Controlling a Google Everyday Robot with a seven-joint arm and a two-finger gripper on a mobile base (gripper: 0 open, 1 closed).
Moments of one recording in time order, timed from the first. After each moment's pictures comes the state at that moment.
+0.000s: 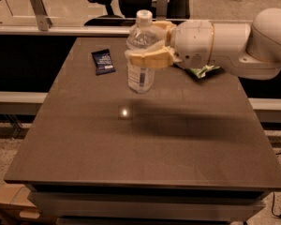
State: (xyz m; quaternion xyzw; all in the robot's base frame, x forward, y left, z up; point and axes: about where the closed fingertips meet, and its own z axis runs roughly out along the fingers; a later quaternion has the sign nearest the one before) arm 0.530 -0.001 1.000 -0.53 0.51 0.36 0.58
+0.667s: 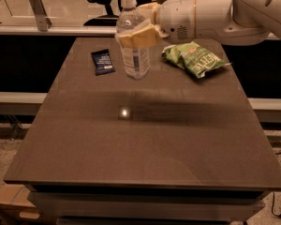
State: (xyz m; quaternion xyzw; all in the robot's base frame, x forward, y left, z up) arm 0.575 0.024 1.014 -0.55 0.55 0.34 0.53
